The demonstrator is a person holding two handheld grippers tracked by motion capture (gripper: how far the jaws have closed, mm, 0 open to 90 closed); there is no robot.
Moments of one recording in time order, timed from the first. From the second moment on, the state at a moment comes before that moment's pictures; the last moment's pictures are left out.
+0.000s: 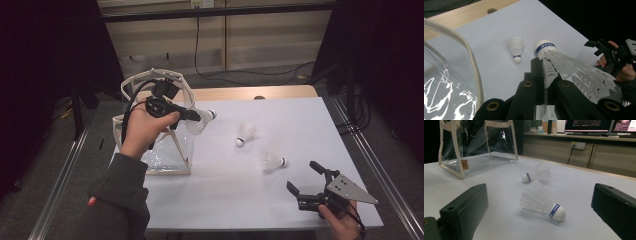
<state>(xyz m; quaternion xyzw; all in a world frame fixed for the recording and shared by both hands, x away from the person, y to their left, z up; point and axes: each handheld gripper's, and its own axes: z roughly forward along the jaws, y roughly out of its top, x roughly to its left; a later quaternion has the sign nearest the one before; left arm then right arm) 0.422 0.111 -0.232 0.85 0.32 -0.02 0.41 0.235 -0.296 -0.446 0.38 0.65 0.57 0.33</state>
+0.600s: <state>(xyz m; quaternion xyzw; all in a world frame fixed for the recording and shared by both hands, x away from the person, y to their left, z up) 0.432 0.115 -0.225 0.84 0.34 -0.01 0.42 0.236 -0.296 -0.446 0.38 0.65 0.57 0.33</state>
